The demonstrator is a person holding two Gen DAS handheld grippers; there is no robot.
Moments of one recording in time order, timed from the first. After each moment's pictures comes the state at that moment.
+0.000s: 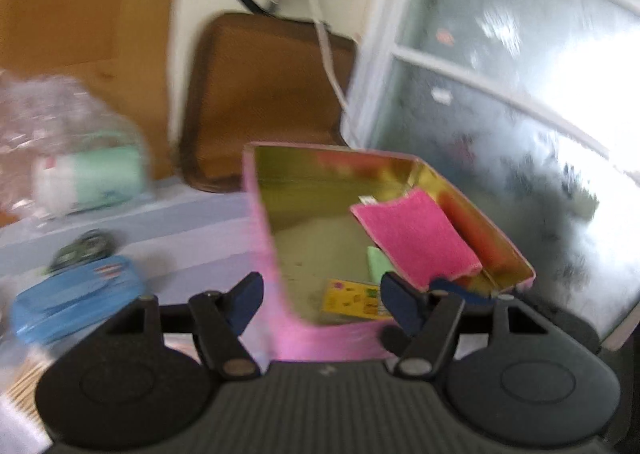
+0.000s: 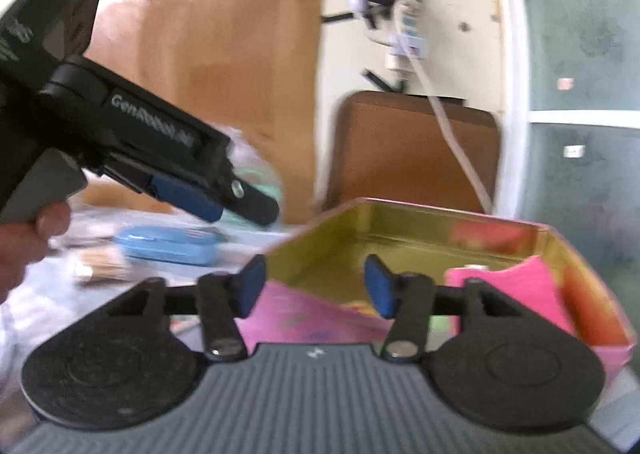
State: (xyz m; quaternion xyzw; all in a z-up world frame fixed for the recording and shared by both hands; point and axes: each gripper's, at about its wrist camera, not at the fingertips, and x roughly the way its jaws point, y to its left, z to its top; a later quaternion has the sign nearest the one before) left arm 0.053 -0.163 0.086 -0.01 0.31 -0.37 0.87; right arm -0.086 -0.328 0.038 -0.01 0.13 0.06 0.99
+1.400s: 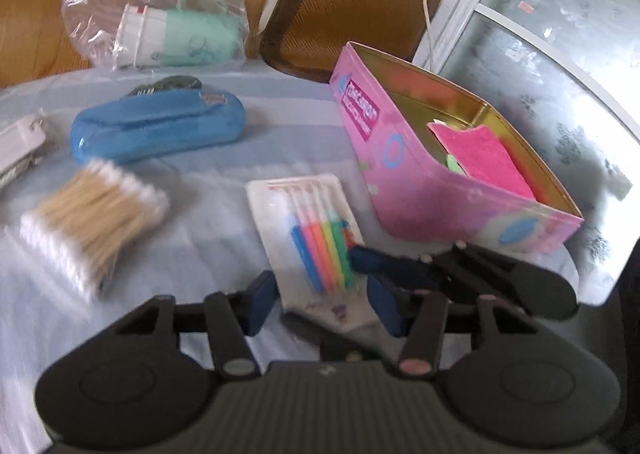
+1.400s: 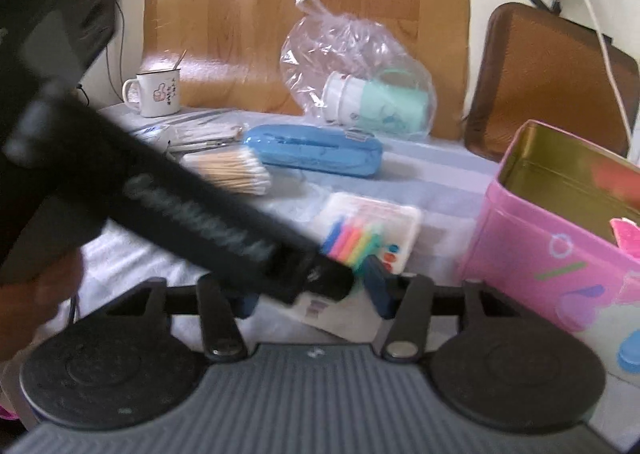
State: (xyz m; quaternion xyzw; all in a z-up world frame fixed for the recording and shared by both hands) left arm 0.039 -0.096 0.001 -0.05 0.42 -0.33 0.84; right arm -0.040 -0.227 -0.001 -0.05 0.27 0.17 0.95
